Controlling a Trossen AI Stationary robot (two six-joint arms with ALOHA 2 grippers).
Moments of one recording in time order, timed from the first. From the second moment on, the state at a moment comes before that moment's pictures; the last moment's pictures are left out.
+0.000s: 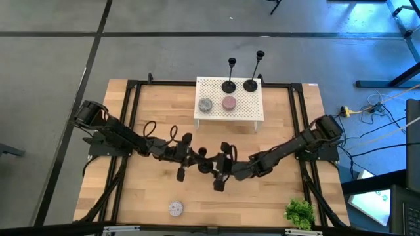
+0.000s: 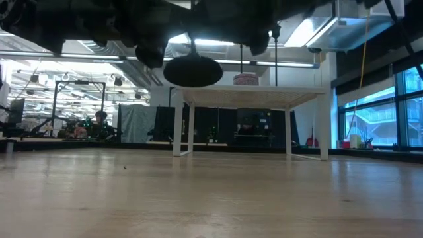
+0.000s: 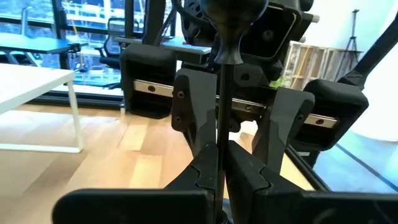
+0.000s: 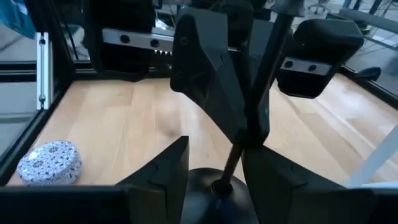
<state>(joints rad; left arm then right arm) -0.31 1.56 0.49 1.06 -0.22 -0.14 0.46 1.82 1.04 0.44 0.58 0.17</state>
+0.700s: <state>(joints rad) -0.31 1.52 0.49 1.01 -0.24 -0.16 0.44 1.69 0.68 0.88 0.42 0.15</state>
